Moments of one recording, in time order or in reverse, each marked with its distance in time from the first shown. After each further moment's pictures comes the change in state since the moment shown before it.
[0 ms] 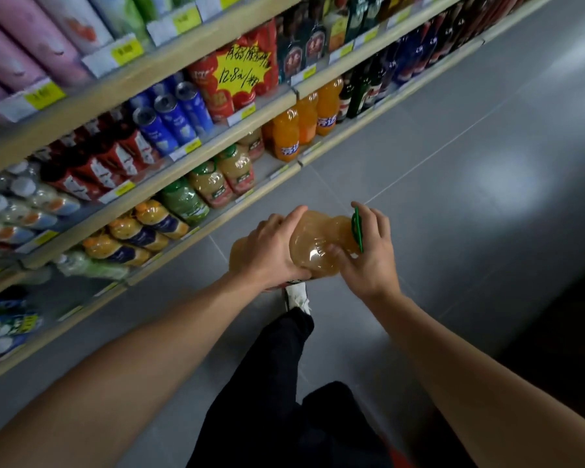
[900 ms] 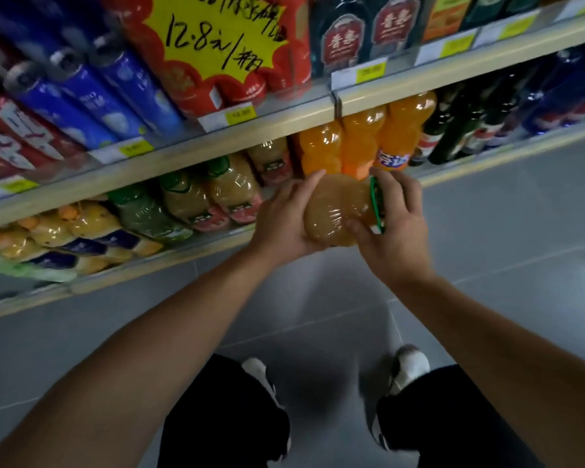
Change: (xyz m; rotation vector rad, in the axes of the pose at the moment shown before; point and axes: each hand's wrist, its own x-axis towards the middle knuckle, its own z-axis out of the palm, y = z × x) left_hand 0.371 -0.120 0.133 -0.039 0.446 -0.107; right_hand 0.372 0.222 0.109 -0.046 -0.150 -0.403
